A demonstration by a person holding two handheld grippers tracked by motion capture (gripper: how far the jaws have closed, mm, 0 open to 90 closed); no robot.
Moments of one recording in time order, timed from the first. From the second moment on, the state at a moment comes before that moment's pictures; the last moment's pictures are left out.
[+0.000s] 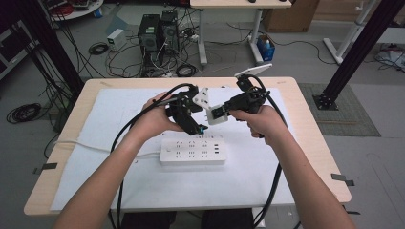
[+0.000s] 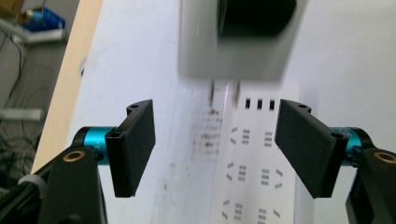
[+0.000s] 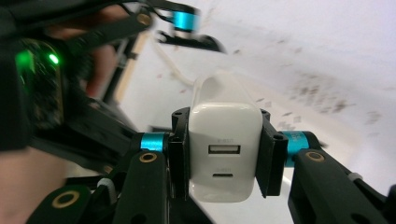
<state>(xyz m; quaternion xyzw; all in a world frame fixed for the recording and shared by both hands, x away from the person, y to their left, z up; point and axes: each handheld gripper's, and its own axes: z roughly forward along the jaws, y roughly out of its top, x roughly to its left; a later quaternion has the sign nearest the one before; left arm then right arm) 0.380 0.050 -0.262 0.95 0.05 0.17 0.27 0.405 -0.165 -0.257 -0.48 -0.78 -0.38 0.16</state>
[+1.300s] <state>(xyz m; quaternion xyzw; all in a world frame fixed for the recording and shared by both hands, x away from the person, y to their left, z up) 0.399 0.189 -0.249 0.92 0.37 0.06 0.14 0.409 -0.182 -0.238 -0.37 -0.91 -0.17 -0.07</state>
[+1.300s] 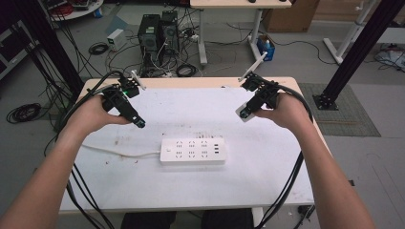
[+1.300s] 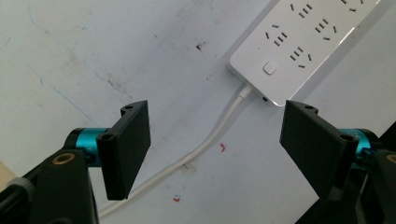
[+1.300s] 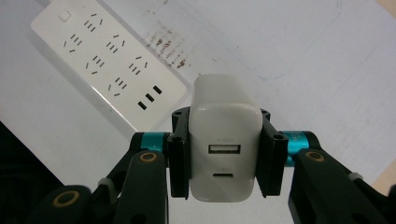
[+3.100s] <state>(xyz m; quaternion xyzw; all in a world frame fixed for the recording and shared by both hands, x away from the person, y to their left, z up) 0.377 0.207 -0.269 0.92 0.36 0.04 0.12 0.421 -0.039 -0.347 0.00 -1.00 -0.01 -0.01</state>
